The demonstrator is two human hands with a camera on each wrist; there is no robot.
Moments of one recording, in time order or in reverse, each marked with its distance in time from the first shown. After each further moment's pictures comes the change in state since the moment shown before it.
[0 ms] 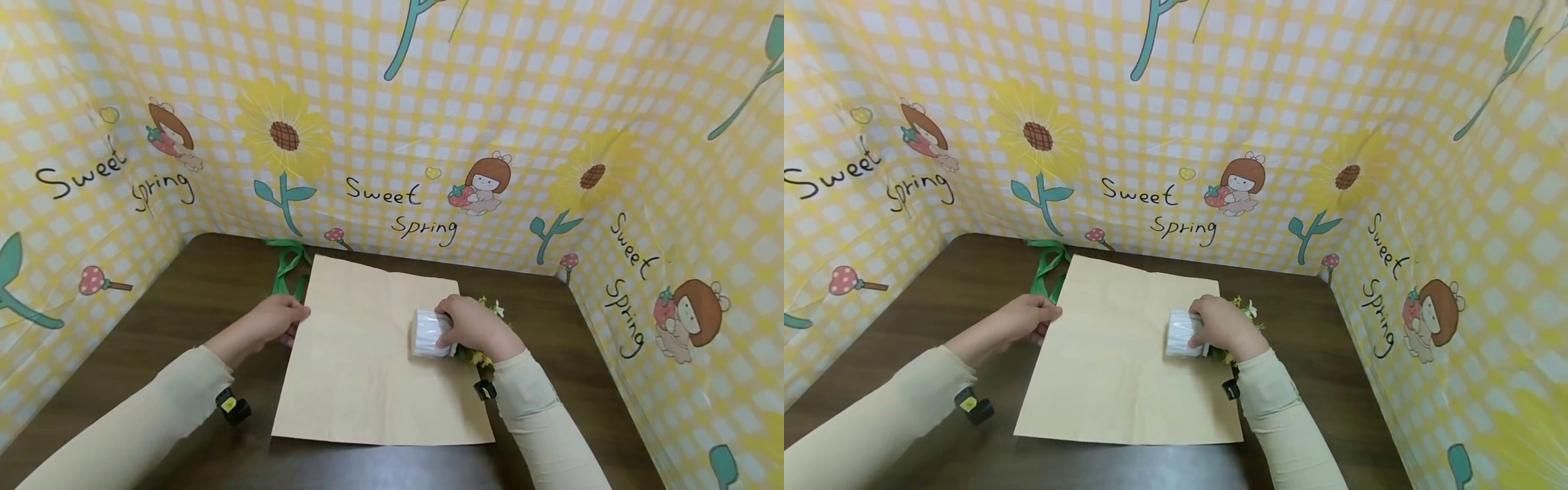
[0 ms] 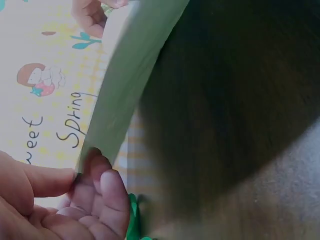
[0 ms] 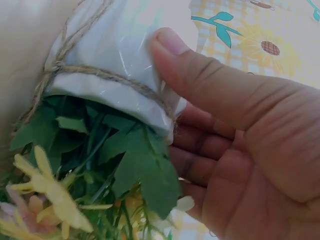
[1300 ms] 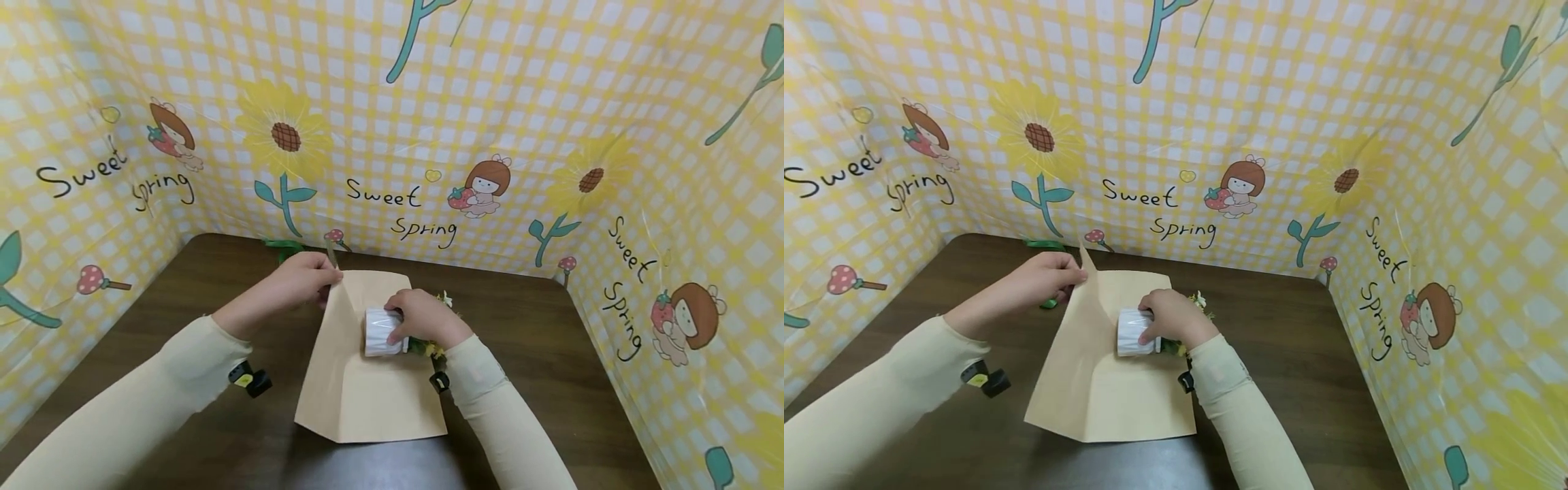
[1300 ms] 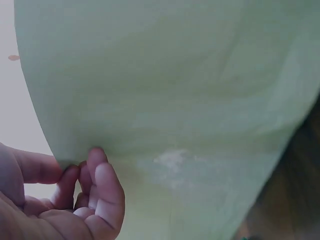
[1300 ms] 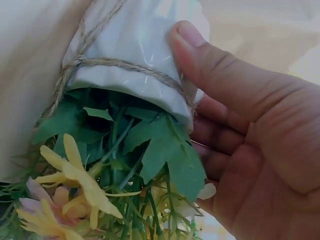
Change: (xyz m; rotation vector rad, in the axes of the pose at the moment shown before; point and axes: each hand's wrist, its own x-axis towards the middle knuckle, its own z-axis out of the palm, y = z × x) left_hand -0.026 0.115 0.007 0.062 0.034 0.187; right_hand 0.053 -0.057 0.017 -0.026 -0.019 -0.167
